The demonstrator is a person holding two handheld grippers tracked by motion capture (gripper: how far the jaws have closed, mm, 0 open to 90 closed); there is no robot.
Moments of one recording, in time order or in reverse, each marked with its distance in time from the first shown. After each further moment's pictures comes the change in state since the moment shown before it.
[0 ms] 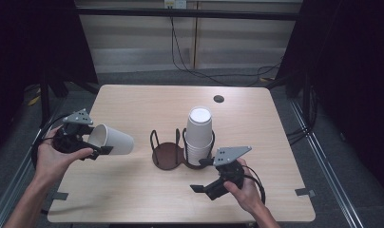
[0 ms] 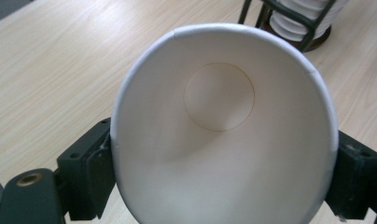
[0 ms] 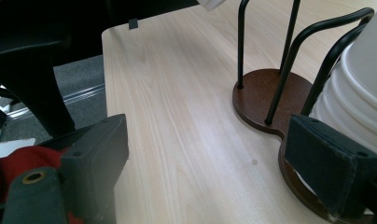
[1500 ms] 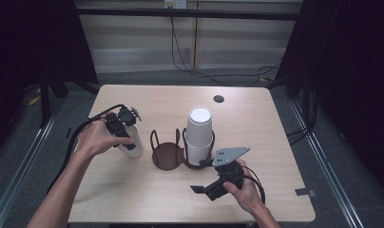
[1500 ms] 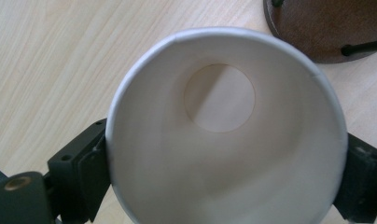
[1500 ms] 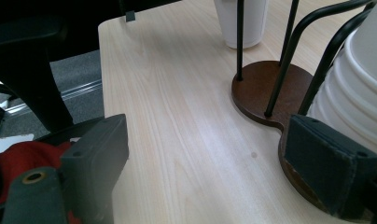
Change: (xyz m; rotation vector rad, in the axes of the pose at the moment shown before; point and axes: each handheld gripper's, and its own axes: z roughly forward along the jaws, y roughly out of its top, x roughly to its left) left arm -0.006 0.069 0.107 0.516 0.071 0.137; right arm -0.001 -0.004 0.003 0.026 -0.006 0.003
